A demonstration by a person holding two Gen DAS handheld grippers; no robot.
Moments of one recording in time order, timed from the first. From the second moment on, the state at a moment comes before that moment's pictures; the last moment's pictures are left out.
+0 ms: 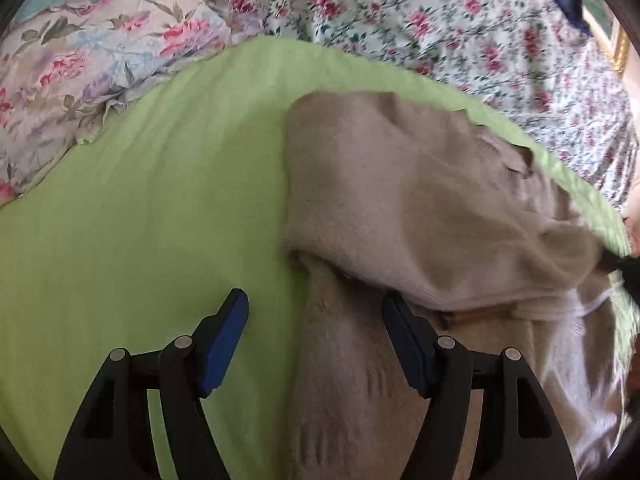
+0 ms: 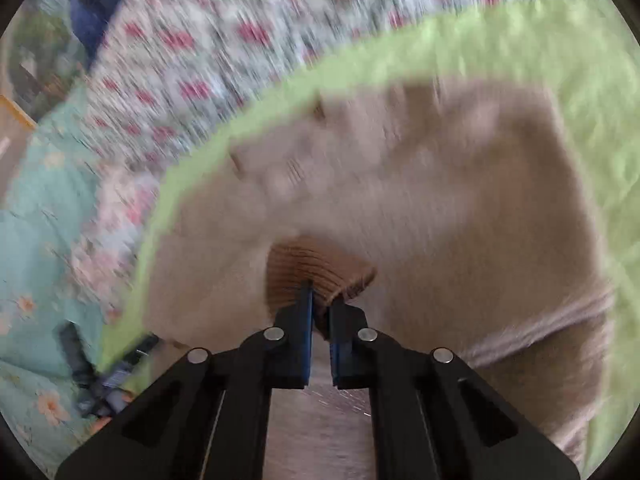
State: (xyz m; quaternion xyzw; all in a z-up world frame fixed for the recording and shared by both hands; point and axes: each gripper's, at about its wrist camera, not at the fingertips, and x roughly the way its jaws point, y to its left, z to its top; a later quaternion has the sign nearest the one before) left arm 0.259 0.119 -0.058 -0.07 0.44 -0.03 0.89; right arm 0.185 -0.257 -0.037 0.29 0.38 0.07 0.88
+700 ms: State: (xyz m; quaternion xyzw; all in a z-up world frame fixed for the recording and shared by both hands) left arm 0.280 0.135 -0.064 -0.15 0.42 0.01 0.90; right arm 0.174 -0.299 -0.050 0.24 0.41 -0.03 0.88
